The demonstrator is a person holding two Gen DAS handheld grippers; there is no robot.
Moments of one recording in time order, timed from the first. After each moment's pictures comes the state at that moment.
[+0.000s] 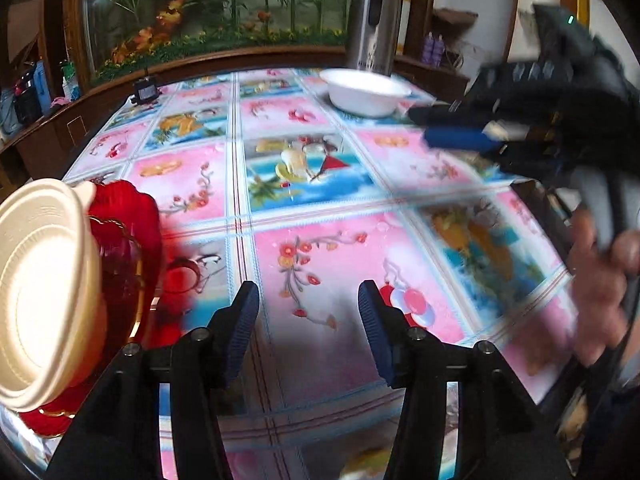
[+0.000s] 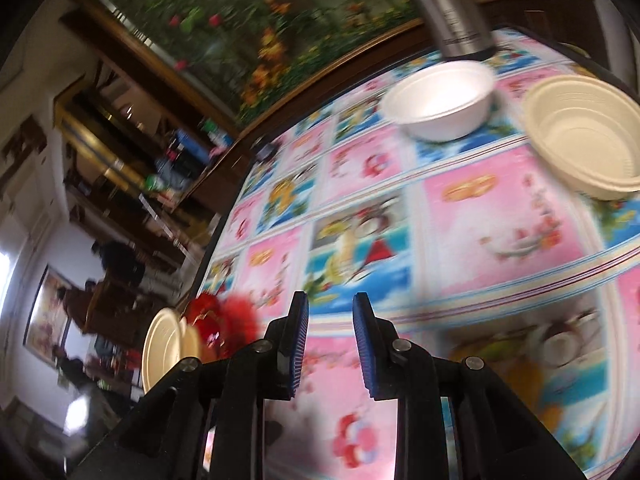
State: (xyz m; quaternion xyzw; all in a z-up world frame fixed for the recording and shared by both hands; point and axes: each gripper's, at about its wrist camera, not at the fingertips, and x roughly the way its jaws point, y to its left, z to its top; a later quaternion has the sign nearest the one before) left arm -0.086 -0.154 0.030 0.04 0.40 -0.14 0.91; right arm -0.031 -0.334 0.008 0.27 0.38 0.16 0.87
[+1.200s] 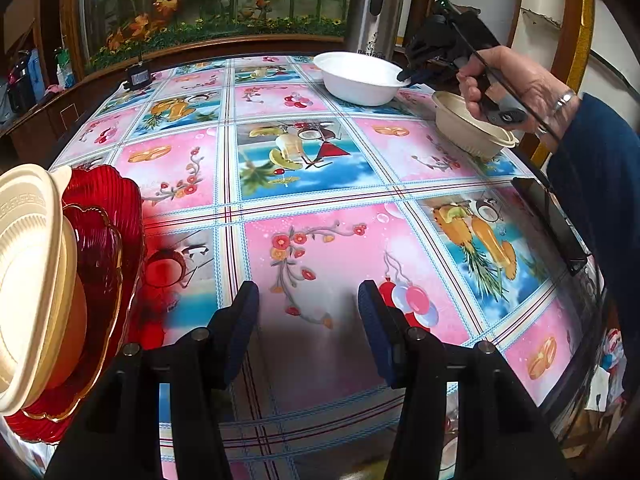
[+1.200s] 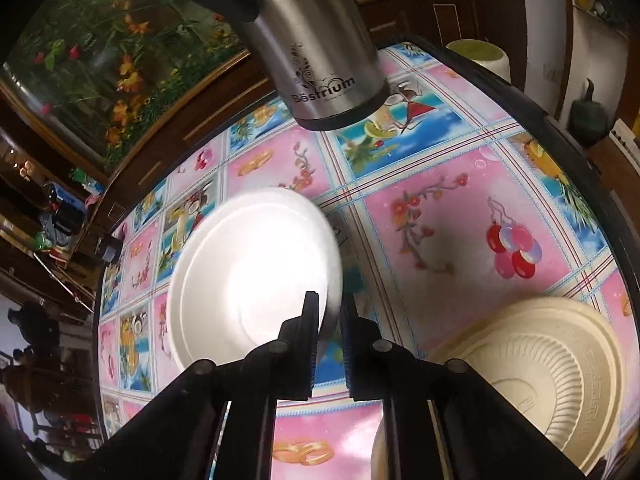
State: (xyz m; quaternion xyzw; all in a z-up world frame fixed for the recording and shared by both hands) left arm -0.081 -0.156 0.022 0.03 0.41 -0.16 0.90; right arm 0.172 -0.442 0.005 0.23 0.45 -0.02 0.86
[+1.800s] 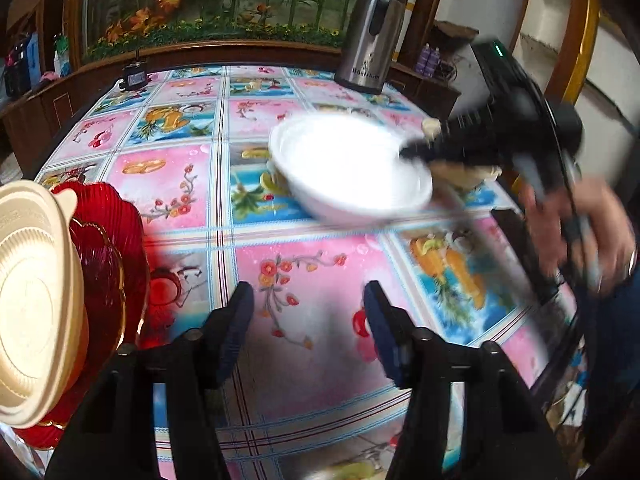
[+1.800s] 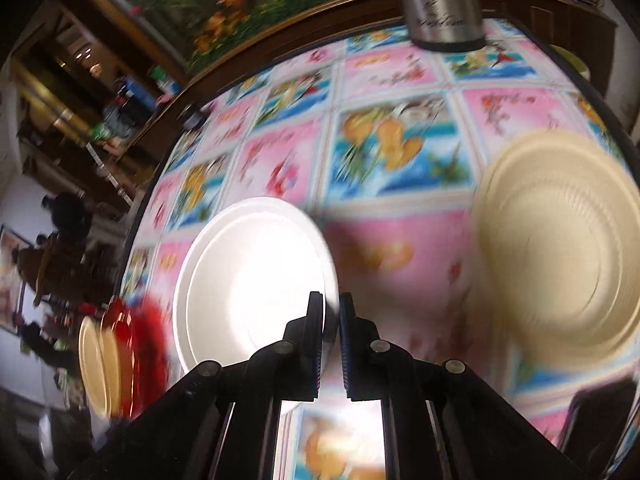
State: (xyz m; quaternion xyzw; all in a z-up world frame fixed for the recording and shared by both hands) left arm -0.074 -0.149 0.049 -0.02 0.41 -0.18 0.90; right arm 0.045 -0.364 -0.003 0.15 0.50 0.14 0.84
